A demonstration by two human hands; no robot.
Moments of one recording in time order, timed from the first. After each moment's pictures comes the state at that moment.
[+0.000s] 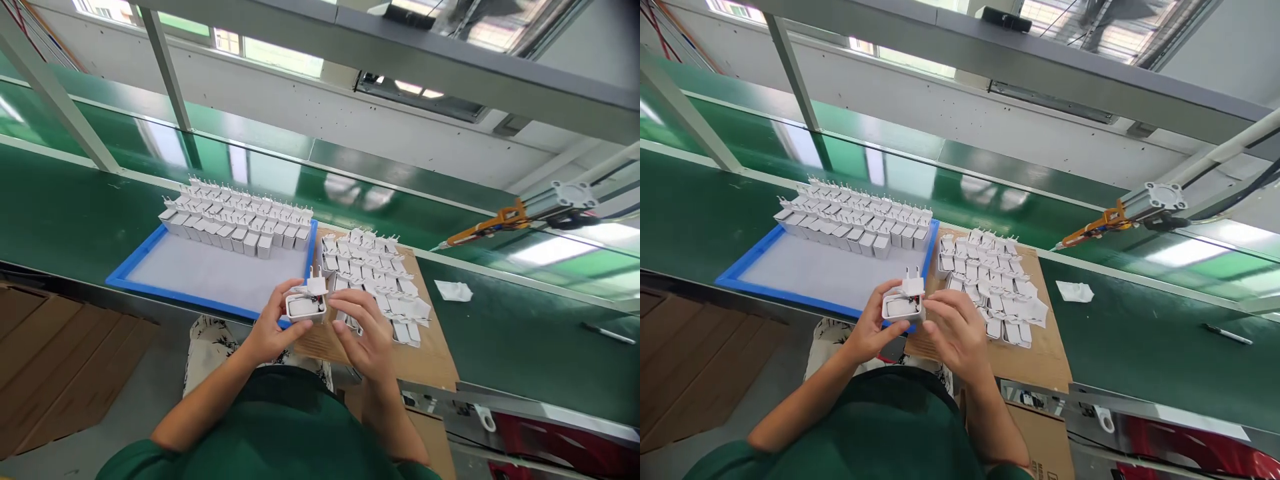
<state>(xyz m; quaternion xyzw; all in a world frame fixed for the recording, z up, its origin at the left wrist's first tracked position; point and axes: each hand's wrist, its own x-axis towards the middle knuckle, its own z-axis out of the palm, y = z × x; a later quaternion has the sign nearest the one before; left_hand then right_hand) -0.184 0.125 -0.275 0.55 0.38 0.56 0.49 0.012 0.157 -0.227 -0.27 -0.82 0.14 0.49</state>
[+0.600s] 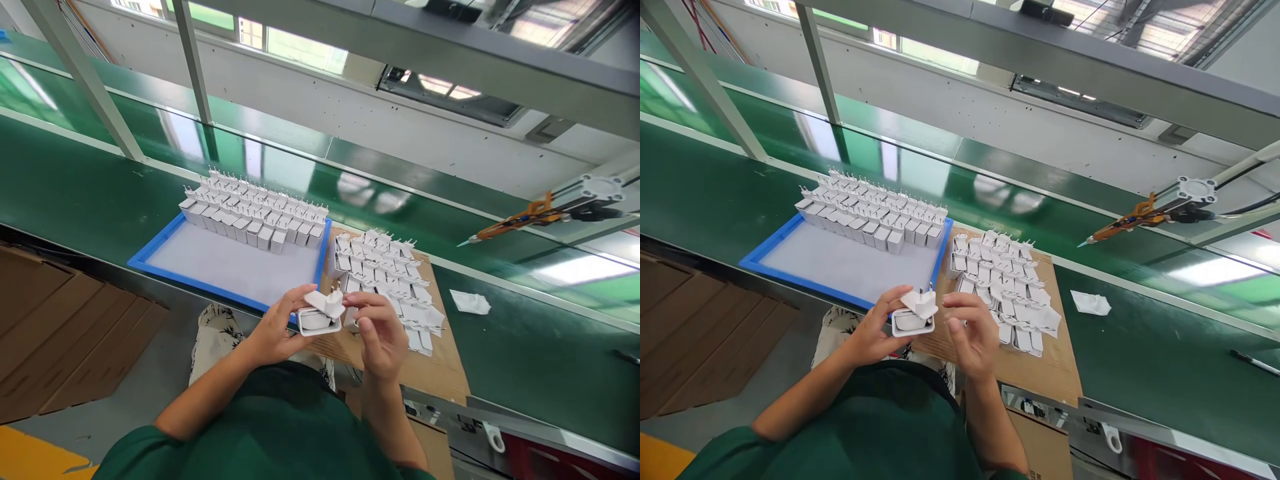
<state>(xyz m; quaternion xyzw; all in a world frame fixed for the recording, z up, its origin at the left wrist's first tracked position) -0.192 0.113 -0.268 0.68 0.38 0.53 0.34 0.007 0.162 -0.245 -0.24 -0.72 0.32 0.57</state>
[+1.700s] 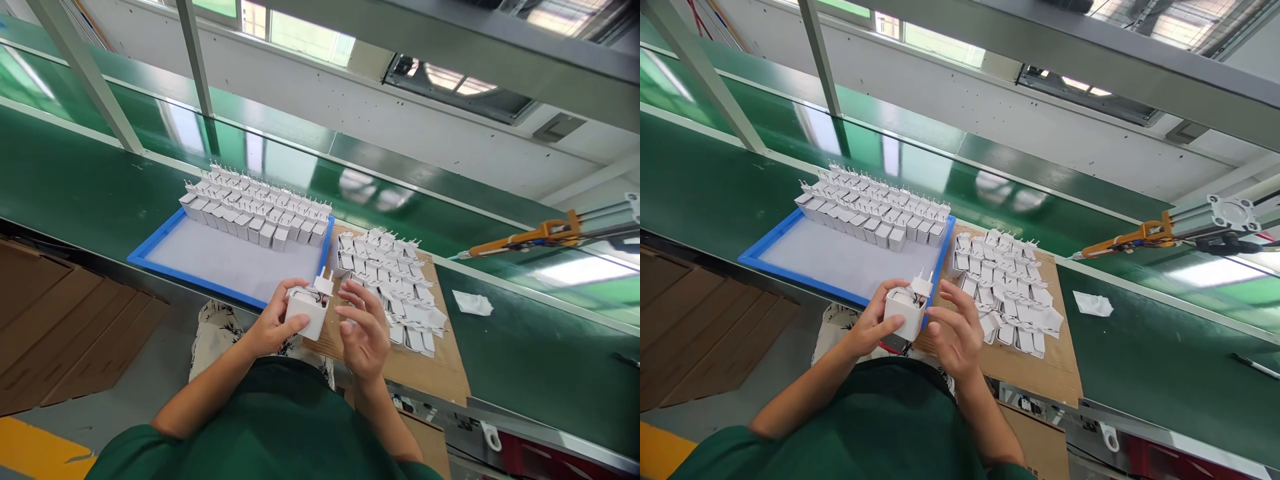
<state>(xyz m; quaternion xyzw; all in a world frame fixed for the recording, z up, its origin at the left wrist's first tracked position) -0.195 0.114 -0.271 0.46 0.34 0.56 0.61 -0.014 0.157 -0.257 -0.26 -0.74 0.23 0.57</state>
